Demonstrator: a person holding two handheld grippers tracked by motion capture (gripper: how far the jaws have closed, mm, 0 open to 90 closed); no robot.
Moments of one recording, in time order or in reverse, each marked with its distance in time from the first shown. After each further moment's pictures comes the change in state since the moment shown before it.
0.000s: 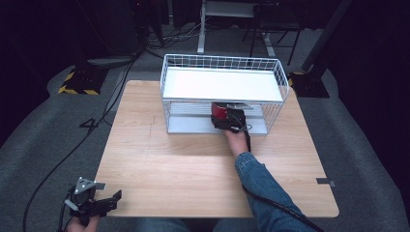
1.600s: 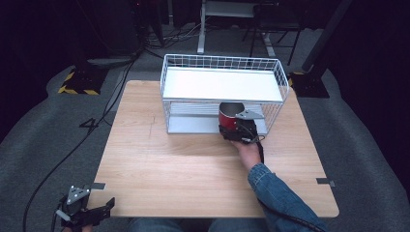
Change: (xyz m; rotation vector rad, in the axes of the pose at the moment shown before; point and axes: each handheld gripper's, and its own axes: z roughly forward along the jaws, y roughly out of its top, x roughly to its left) left arm 0.006 -0.020 -0.016 0.015 0.042 -0.010; right arm 0.010 -0.008 -0.064 0.036 0.004 -0.061
